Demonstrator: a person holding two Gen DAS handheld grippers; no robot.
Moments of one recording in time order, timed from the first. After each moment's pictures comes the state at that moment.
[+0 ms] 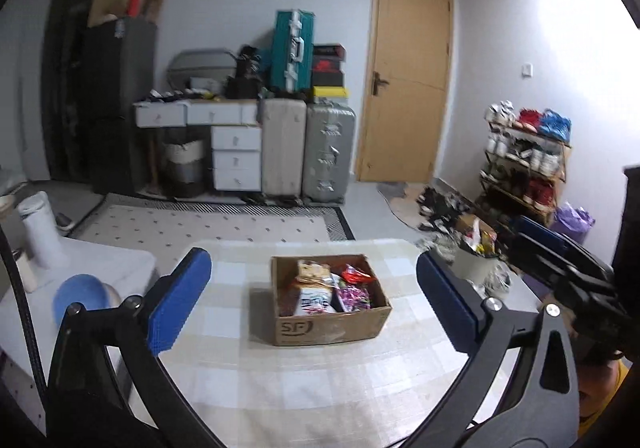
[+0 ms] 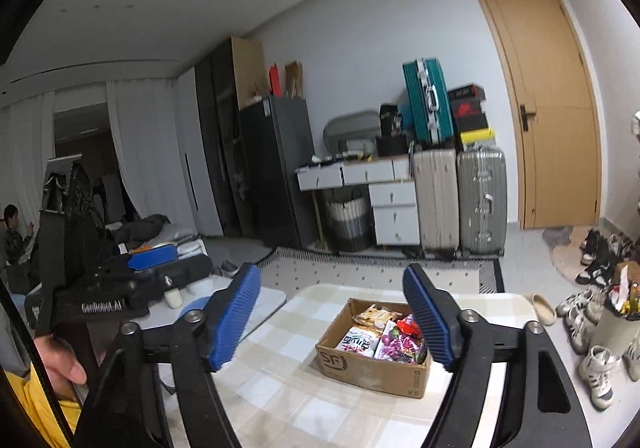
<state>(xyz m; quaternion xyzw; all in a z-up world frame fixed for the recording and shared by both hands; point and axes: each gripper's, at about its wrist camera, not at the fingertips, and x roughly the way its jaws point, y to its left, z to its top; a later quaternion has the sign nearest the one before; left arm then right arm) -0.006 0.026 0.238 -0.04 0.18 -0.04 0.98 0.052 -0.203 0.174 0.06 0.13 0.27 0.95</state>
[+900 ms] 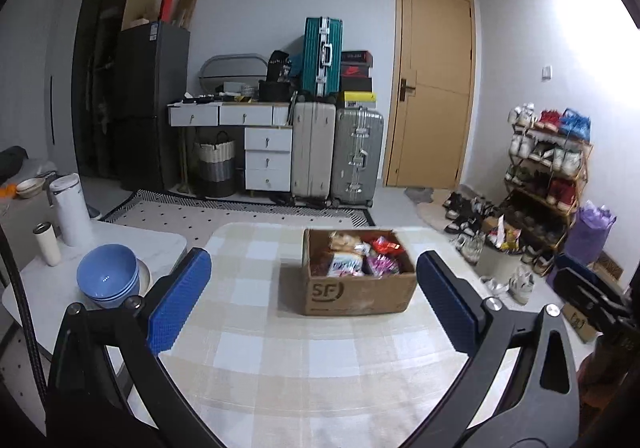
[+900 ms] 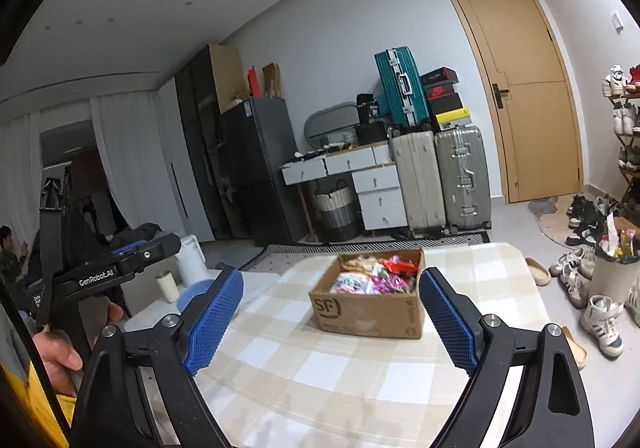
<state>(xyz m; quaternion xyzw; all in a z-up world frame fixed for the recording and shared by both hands) -0.074 0.041 0.166 -0.03 0.18 0.01 0.98 0.004 -0.225 0.086 0.10 0.16 0.24 0.95</state>
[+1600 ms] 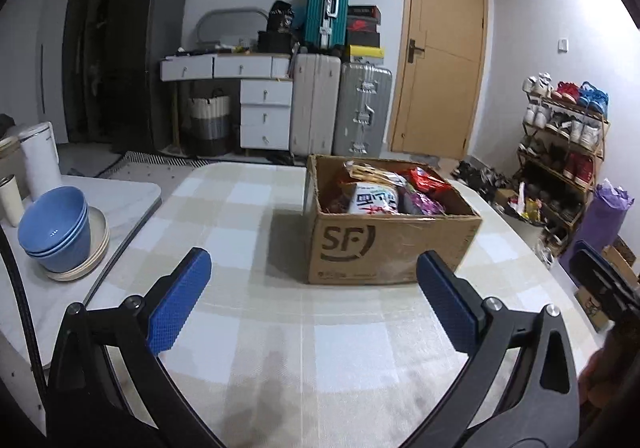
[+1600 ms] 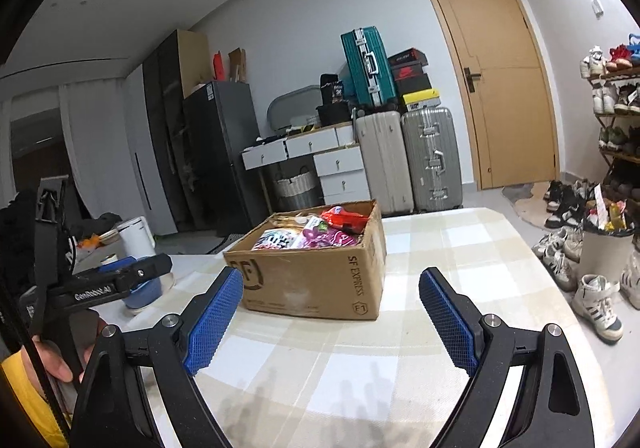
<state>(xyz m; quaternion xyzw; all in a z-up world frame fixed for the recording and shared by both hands) 0.084 0.045 -0.020 -0.05 0.22 0.02 0.97 0.104 -0.219 -0.053 0.09 0.16 0.18 0.97</state>
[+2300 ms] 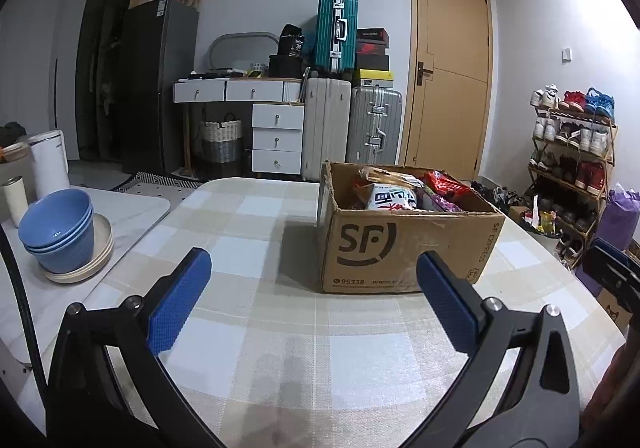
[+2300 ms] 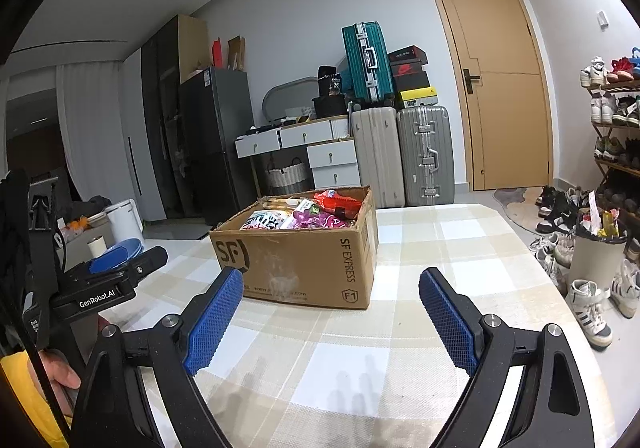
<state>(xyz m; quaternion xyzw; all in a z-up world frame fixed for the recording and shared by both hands) 0.100 0.044 -0.070 -0.04 0.17 0.04 0.98 0.104 -0.211 -0.070 0.06 0.17 0.17 0.97</state>
